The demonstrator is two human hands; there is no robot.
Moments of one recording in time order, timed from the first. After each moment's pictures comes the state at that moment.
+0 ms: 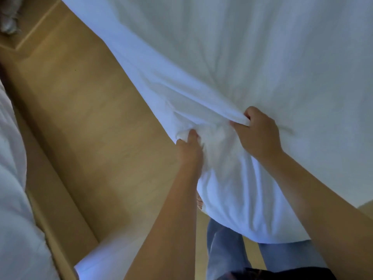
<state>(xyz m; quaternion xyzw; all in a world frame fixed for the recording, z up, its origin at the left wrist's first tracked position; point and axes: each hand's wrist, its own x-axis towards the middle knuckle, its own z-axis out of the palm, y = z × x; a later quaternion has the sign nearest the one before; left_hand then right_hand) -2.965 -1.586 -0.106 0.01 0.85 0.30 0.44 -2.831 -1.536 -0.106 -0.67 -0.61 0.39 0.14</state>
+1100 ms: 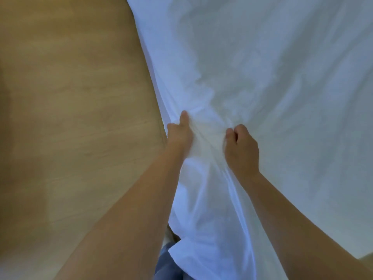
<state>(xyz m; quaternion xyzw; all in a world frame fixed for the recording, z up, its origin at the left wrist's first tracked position) -3.083 -1.546 -0.128 0.01 0.76 0.43 0.48 -2.951 -1.525 -0.110 -0.64 -0.70 0.28 0.15</state>
